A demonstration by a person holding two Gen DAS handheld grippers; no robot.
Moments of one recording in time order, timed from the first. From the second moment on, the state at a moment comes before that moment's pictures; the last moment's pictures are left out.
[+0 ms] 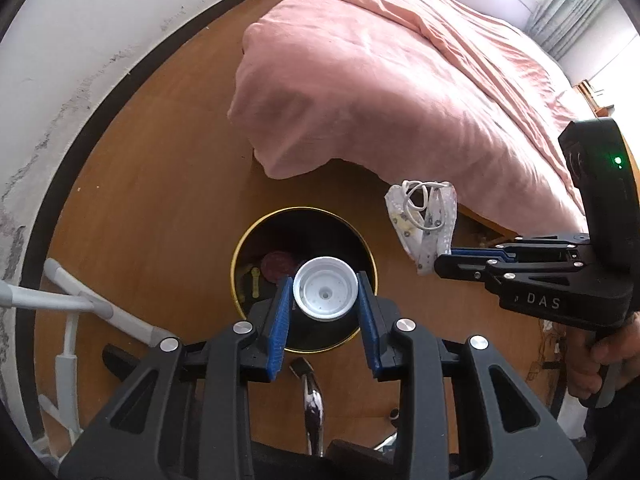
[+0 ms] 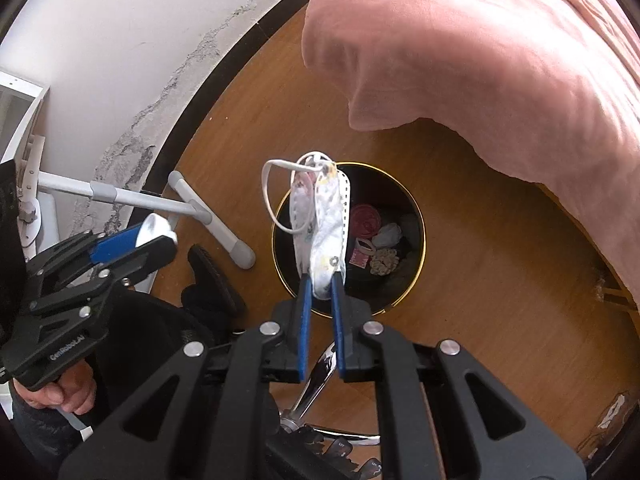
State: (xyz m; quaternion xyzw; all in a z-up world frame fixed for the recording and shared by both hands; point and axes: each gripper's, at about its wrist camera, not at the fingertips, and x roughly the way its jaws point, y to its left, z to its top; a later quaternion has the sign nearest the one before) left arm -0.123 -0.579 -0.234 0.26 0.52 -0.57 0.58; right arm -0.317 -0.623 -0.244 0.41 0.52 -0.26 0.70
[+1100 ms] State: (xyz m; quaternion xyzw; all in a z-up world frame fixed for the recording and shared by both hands) left arm 0.007 -0.292 -0.028 0.14 0.41 -0.39 0.81; right arm -0.130 -0.467 -0.043 0.19 0.45 -0.12 0.86
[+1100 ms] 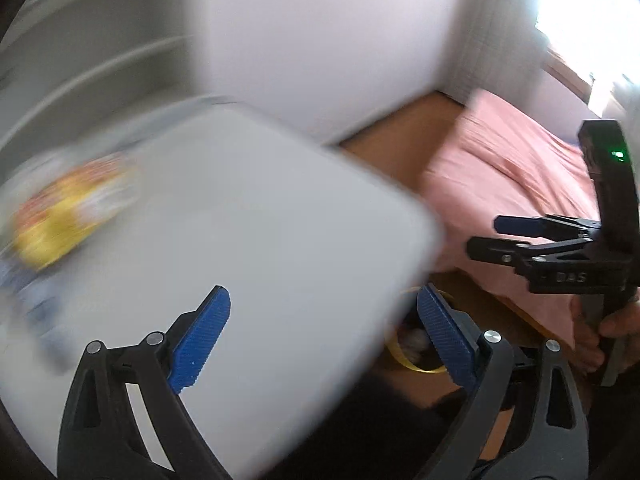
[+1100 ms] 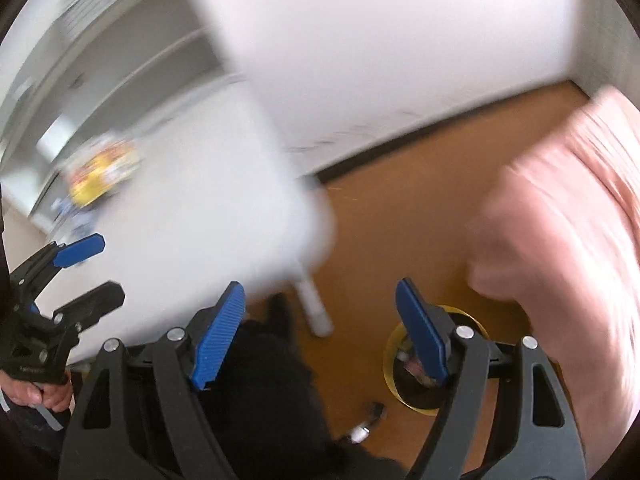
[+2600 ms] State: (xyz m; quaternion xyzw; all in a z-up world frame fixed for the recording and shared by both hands) left arm 0.212 -0.079 -0.035 0.08 0.44 -0.23 0.87; right arm 0.184 -0.220 0.075 0.09 0.46 0.12 0.87
